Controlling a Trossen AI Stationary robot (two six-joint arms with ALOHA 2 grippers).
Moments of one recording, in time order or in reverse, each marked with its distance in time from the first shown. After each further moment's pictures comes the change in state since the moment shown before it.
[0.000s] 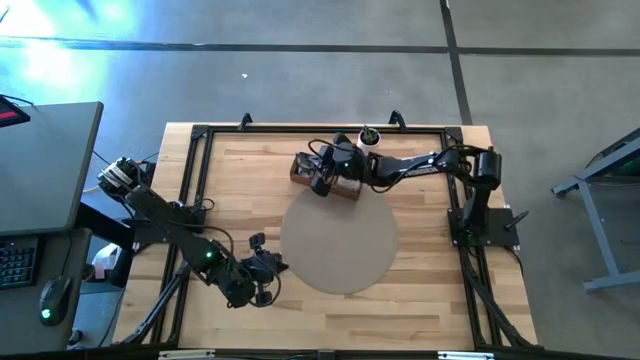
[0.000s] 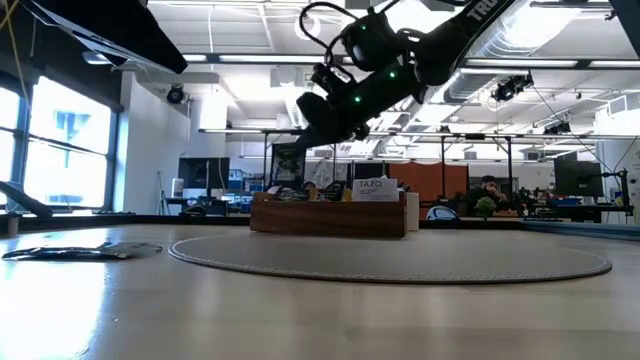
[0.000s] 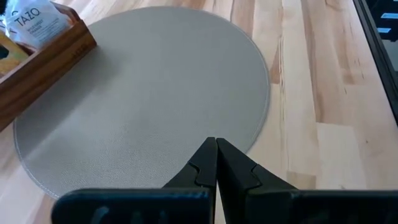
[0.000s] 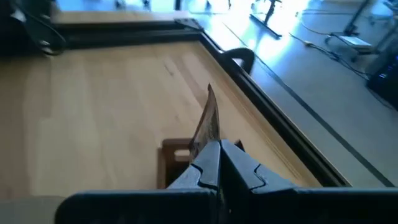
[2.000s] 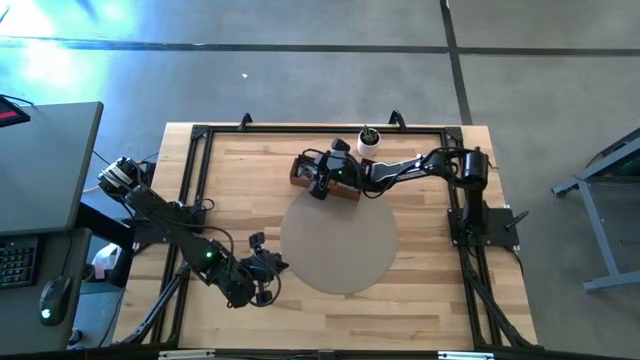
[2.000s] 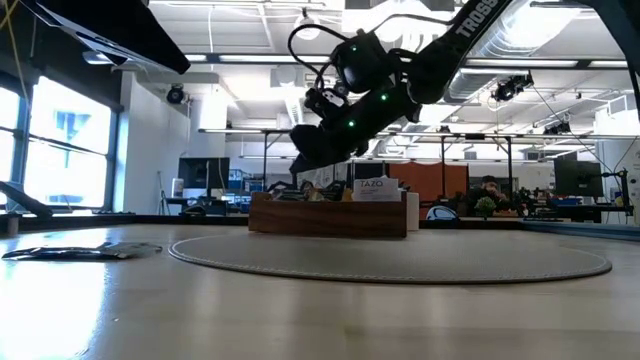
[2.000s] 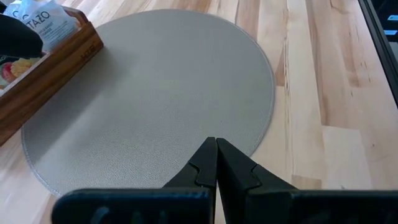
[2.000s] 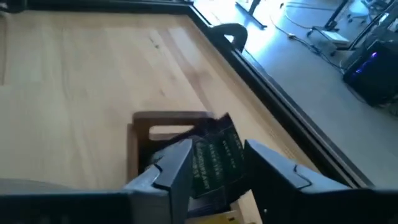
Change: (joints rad) left arm 0.000 0.000 0.001 -0.003 -0.021 0.000; right arm 0.023 0.099 0.001 0.043 0.105 -0.034
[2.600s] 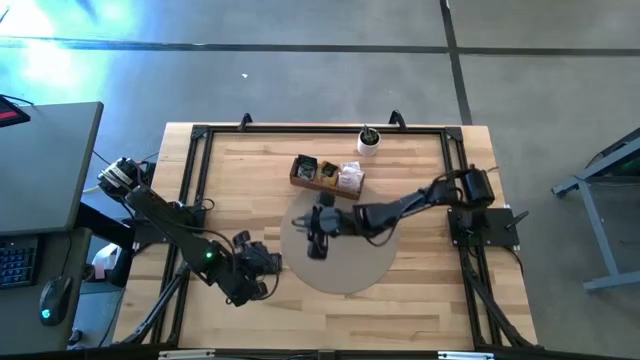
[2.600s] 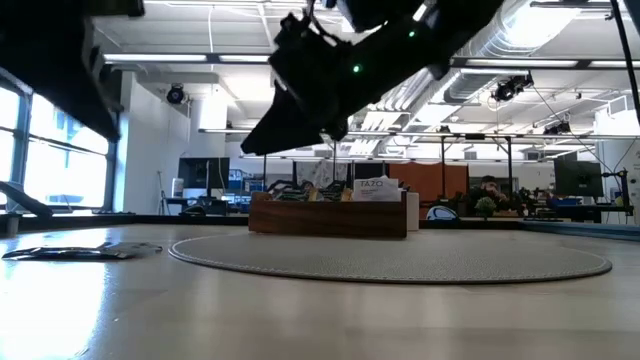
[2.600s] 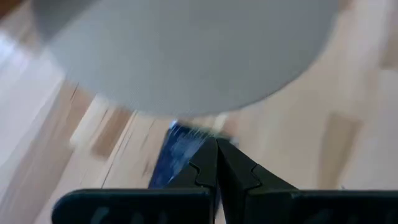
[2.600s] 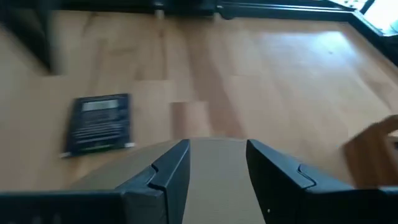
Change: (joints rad) left arm 0.000 0.004 0.000 -0.310 0.151 -0.379; right arm 0.353 -0.002 0.056 -0.133 -0.044 0.152
